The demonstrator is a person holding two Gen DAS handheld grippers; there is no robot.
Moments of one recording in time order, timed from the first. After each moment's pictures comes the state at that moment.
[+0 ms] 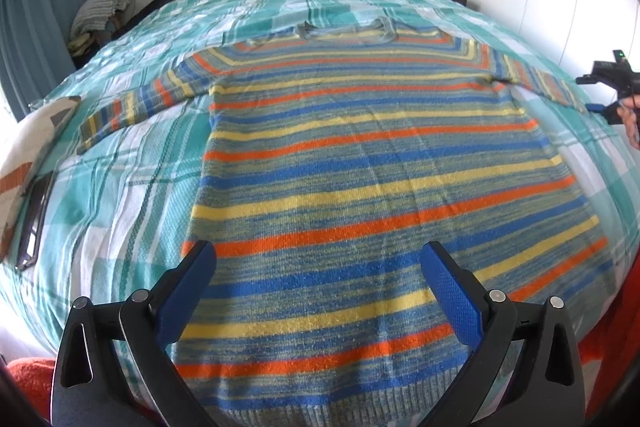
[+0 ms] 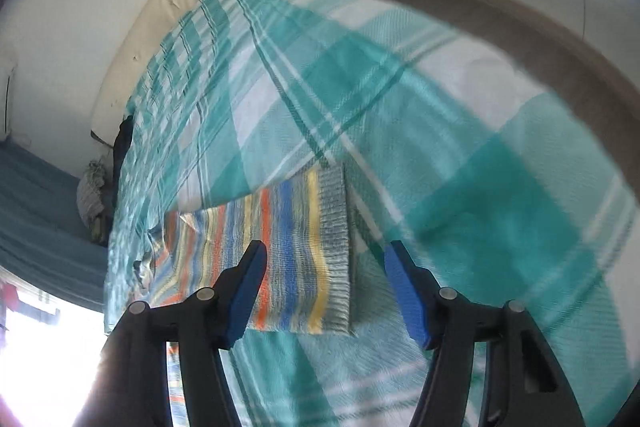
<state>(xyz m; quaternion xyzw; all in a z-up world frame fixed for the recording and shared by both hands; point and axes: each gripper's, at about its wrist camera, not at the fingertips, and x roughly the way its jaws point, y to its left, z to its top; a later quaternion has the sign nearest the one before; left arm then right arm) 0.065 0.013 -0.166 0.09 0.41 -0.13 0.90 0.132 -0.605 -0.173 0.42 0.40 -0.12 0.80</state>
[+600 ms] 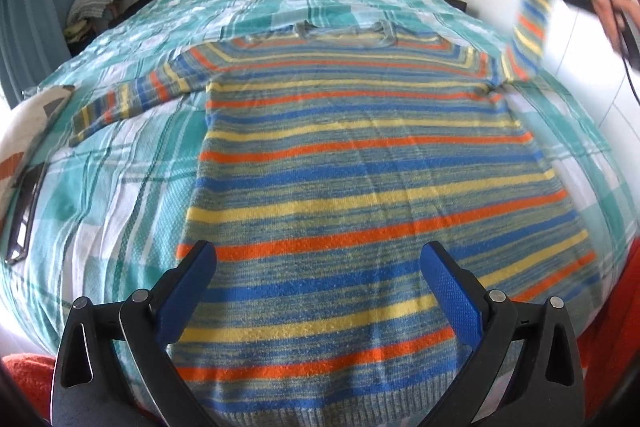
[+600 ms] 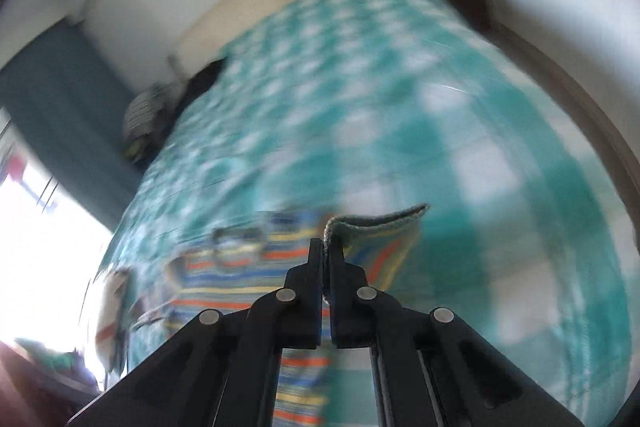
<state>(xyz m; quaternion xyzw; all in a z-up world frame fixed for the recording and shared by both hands) 0.073 0.020 -0.159 0.05 0.42 -0.14 0.89 0.260 -0.419 -0.015 0.24 0.37 0.03 0.90</state>
